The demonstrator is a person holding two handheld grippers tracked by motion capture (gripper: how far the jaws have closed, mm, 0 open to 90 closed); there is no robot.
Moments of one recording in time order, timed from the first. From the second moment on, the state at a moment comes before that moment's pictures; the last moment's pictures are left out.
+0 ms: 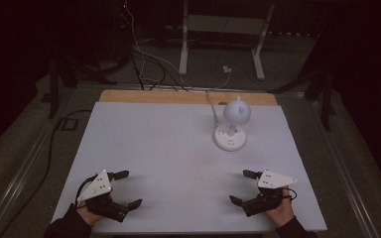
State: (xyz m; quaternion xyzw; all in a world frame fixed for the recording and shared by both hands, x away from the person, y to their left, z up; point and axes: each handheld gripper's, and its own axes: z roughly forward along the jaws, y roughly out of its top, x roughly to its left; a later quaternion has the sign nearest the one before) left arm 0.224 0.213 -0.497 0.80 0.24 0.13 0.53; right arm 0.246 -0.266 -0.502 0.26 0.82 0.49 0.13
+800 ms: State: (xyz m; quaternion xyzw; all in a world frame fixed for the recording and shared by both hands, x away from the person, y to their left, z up) left arm 0.224 0.211 -0.499 0.81 0.23 0.11 0.53; right arm 0.246 -0.269 -0.502 0.27 0.84 0.46 0.12
